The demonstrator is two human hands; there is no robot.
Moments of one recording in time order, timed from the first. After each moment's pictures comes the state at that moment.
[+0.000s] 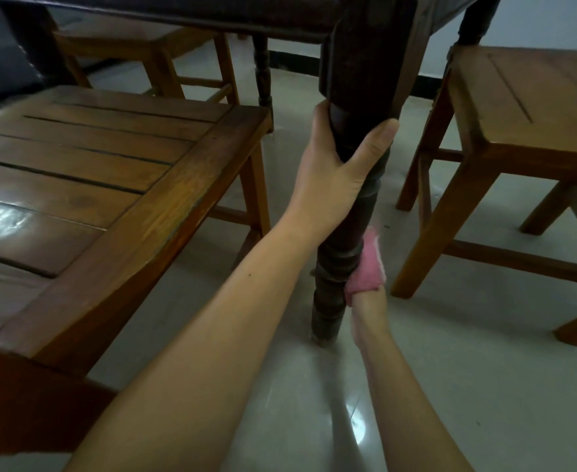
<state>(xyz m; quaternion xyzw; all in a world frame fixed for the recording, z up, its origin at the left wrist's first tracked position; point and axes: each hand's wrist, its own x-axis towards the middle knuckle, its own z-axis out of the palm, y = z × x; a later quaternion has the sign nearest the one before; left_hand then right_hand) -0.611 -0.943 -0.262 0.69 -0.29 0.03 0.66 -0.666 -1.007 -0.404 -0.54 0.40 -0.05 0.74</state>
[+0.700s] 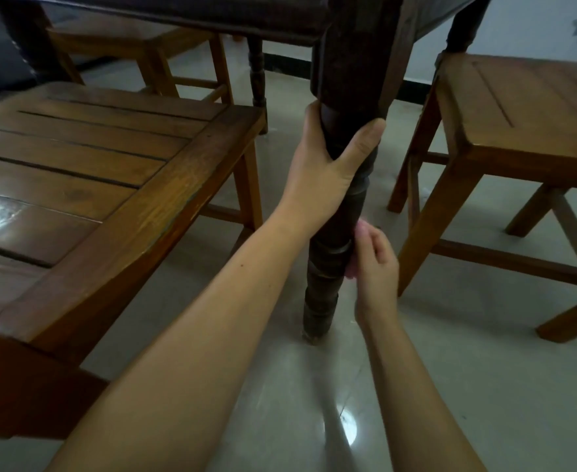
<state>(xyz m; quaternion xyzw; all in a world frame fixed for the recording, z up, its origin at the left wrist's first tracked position) -0.615 -0.941 -0.258 0.70 -0.29 0.03 0.65 -0.681 -1.011 -0.372 -0.60 0.22 -0.25 0.73</state>
